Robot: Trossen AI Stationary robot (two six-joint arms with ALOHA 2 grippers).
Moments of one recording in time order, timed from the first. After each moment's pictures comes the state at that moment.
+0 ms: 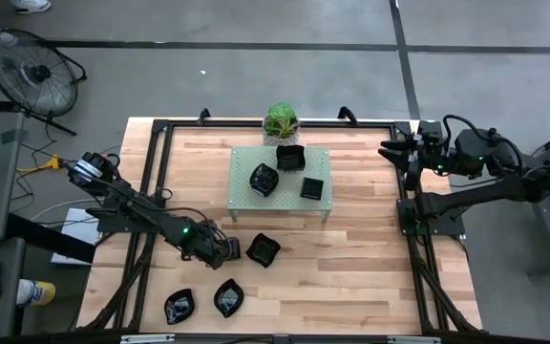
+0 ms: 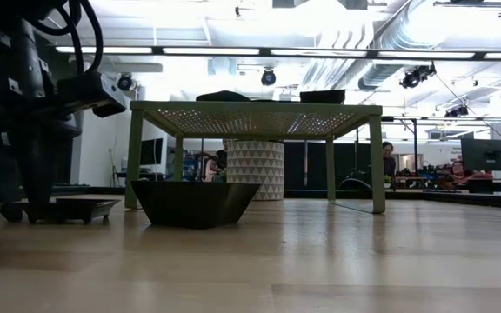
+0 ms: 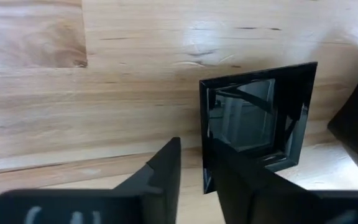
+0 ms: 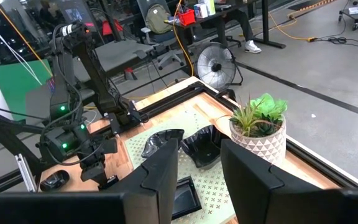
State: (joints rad) left arm -0.52 1.52 0.73 -0.41 -0.13 -2.13; right arm 0.04 0.63 1.12 -0.73 0.38 0.40
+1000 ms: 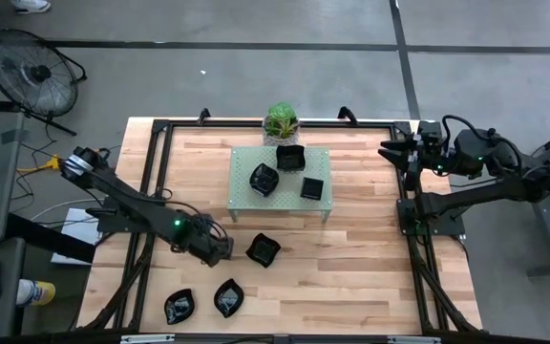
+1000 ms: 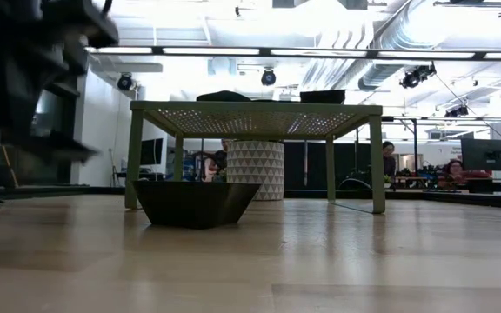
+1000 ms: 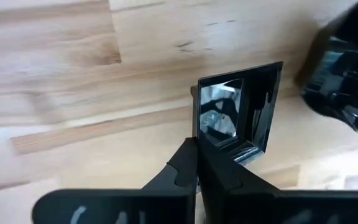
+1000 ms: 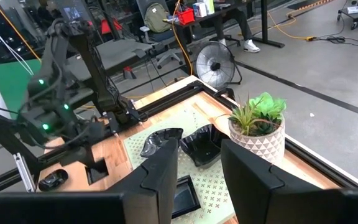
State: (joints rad) left arm -0.52 1.41 0.95 -0.82 -0.09 -1.97; right arm 0.04 0.64 1.12 -0.73 0.39 0.40
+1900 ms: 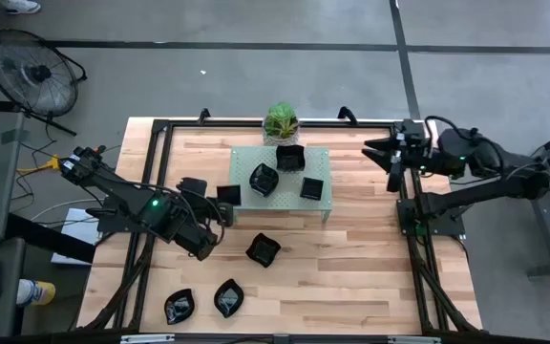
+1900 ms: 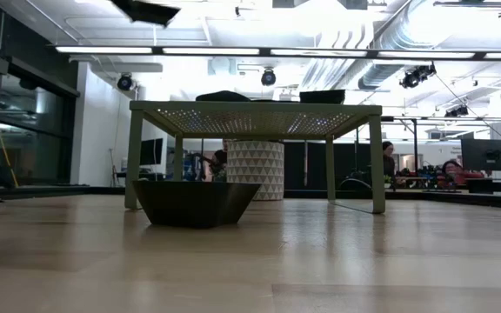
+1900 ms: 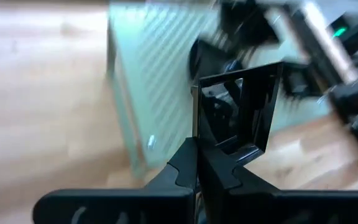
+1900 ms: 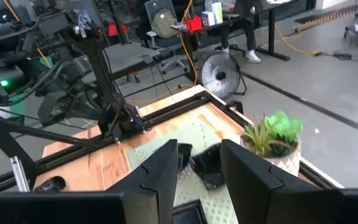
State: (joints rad) left arm -0.52 1.41 1.45 -1.39 -0.81 -1.84; right arm 0.04 0.76 1.12 -0.57 0.37 0.33
